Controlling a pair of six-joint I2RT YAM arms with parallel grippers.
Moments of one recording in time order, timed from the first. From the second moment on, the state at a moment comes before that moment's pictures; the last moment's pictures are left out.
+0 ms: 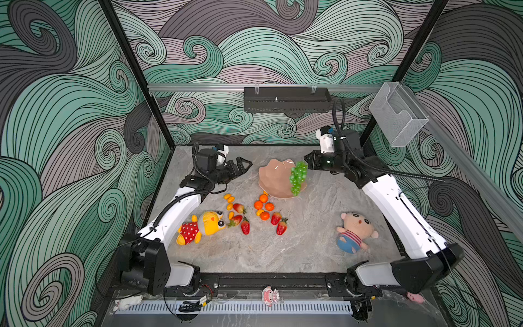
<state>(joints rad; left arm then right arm) -0.25 1.40 1.12 -0.20 0.52 -0.72 0.40 1.44 1.59 -0.78 -0.19 0.35</state>
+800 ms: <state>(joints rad) -0.24 1.57 1.21 -0.18 0.54 -0.65 0.52 1.86 1.77 -0.70 -0.10 0.38</state>
